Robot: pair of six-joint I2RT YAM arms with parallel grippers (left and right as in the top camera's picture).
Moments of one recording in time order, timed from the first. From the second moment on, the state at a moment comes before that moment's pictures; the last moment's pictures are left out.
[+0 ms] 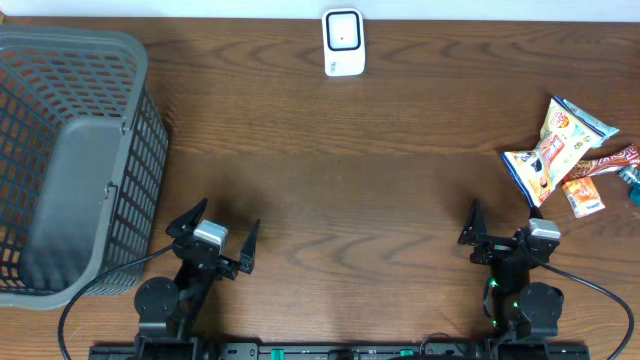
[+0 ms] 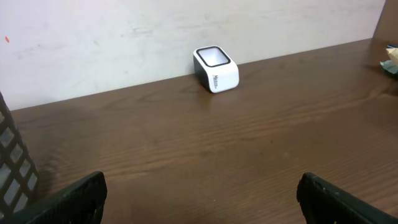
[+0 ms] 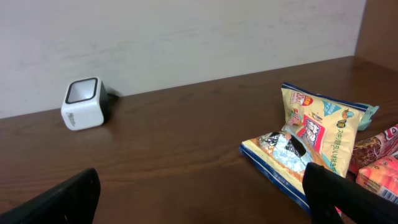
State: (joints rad) left arm -0.03 0.05 0.03 -0.11 0.37 0.09; right arm 0.00 0.02 0.01 -0.06 0.09 0.17
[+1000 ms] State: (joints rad) left arm -0.03 0.03 0.03 -0.11 0.33 0.09; right arm 0.00 0.02 0.01 -0.06 0.09 0.17
